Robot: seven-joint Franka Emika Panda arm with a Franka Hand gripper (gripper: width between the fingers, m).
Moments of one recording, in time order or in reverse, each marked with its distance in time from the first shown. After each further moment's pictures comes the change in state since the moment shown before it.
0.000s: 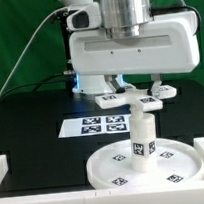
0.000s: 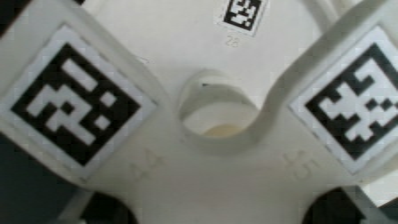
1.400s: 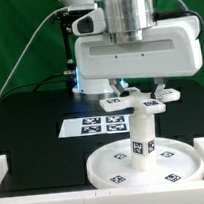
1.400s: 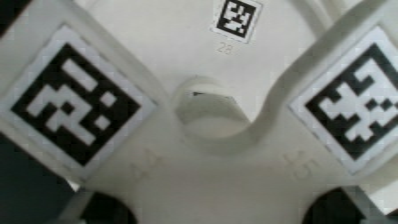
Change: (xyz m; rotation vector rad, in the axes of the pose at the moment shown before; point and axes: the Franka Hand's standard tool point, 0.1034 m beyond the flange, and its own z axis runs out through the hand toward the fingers) arm -0.009 0.005 0.012 0.005 -0.006 0.032
